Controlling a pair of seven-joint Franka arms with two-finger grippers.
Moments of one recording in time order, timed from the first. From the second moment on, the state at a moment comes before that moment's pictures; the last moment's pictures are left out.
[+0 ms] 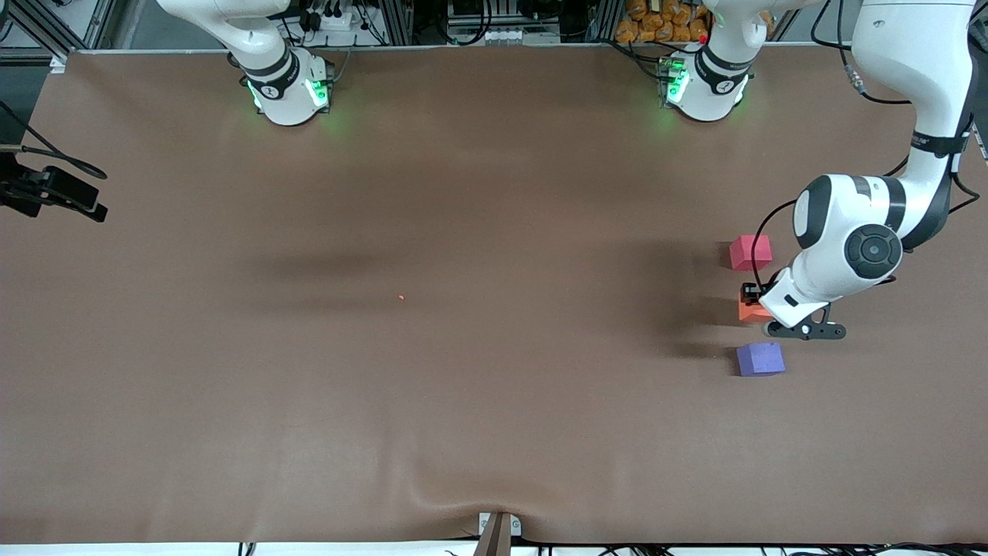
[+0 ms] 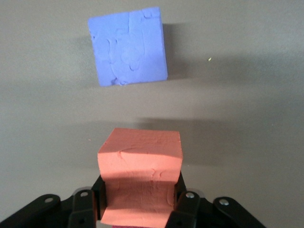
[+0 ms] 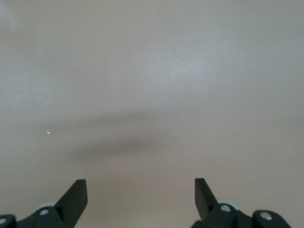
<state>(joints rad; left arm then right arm) 0.06 0.36 -0.11 -2.03 0.17 2.28 -0.08 0.04 0.01 -0.12 -1.55 0.01 1.55 0.02</state>
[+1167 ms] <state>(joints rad) 0.11 0.42 -0.11 -2.08 0.17 2.43 -0.06 0.04 0.01 -0.12 -1.55 0.01 1.55 0.02</state>
